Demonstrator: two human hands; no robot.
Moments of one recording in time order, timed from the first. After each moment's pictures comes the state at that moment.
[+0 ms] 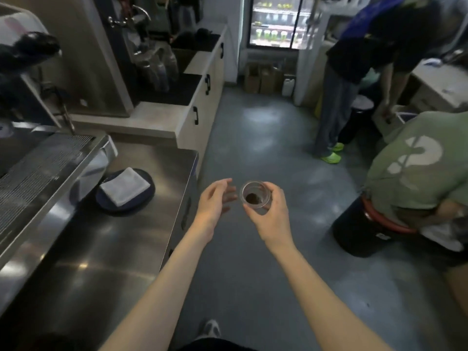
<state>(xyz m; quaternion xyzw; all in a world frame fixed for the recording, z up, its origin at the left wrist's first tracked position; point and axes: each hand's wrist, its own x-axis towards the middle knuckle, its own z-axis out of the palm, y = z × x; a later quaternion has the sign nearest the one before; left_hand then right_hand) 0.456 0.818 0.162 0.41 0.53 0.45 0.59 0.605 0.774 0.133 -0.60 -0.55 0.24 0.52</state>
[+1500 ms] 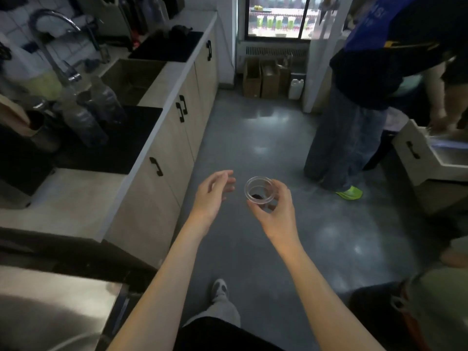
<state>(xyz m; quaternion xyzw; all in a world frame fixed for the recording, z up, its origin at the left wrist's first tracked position) 0.683 1.382 0.151 0.49 0.54 0.42 0.54 0.845 1.334 0.108 -0.62 -0.50 0.31 0.52</state>
